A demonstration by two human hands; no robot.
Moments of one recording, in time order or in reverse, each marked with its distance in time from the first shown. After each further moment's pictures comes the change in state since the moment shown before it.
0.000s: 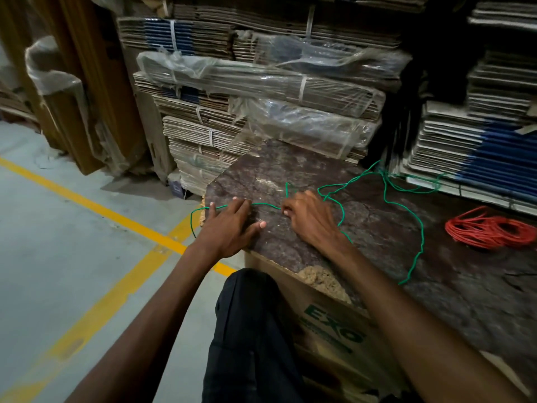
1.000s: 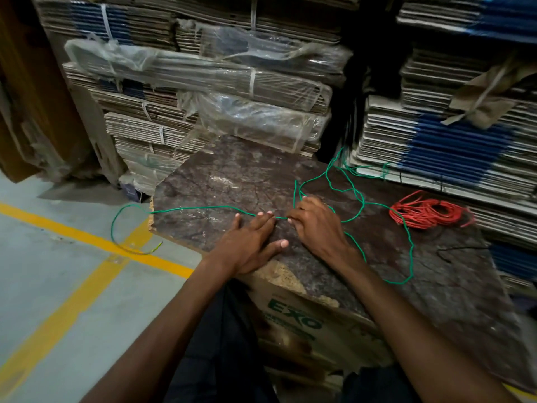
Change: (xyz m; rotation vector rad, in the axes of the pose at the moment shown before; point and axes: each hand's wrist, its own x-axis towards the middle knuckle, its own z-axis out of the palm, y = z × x) left_hand 0.018 0.103 0.040 0.027 -0.137 0.293; right_hand -0.071 0.080 -0.017 -0.056 0.102 0.042
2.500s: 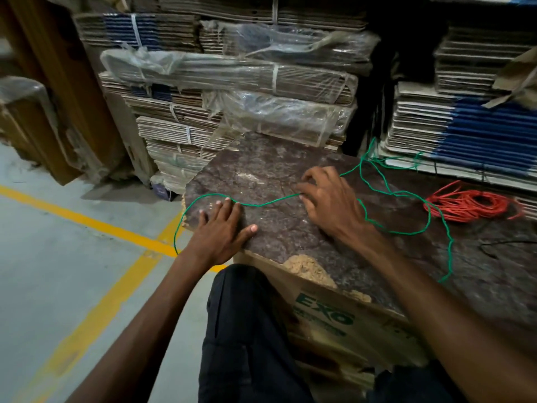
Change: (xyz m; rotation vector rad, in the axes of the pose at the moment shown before) left_hand -0.052 -0.072 -0.022 0.003 -0.008 -0.331; right_hand 0.033 -0.030 -0.026 -0.051 0.138 -0.088
